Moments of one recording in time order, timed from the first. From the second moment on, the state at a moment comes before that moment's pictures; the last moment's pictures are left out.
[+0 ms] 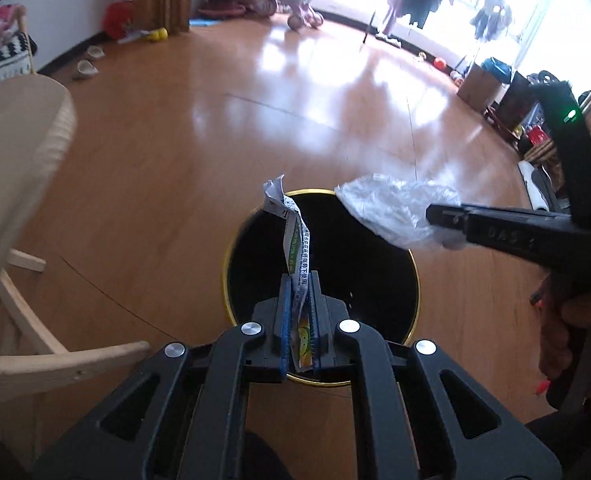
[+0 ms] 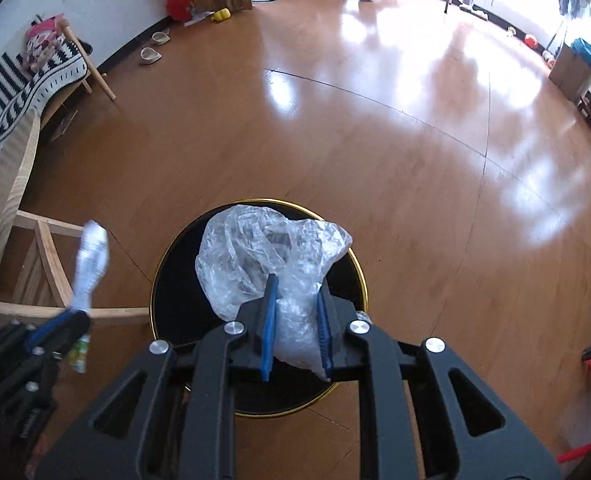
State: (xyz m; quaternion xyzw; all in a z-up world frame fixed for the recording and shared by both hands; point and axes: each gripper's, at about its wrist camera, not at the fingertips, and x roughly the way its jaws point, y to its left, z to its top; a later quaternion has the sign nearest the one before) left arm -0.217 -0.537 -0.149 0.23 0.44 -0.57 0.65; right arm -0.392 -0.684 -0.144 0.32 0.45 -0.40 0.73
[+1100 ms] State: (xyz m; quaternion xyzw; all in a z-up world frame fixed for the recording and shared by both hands) left arm -0.197 -0.506 -0.088 0.17 0.42 -0.56 0.69; right arm -0.363 -0.668 -0.113 0.32 0.43 -0.36 0.76
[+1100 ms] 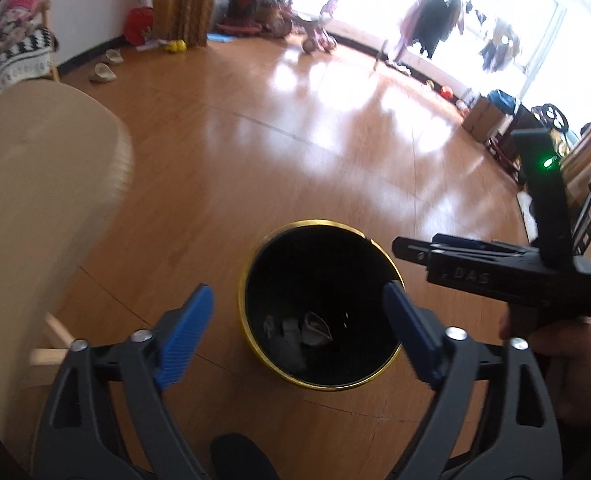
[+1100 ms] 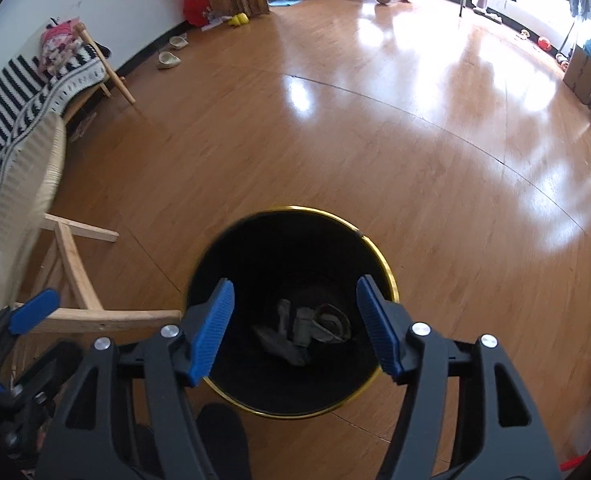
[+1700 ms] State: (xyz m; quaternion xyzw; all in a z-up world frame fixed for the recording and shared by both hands) left arm 0.005 -0.154 0.005 0.03 0.38 -0.26 0.89; right arm -0.074 -0.390 0.001 0.18 0.40 -0.05 0.90
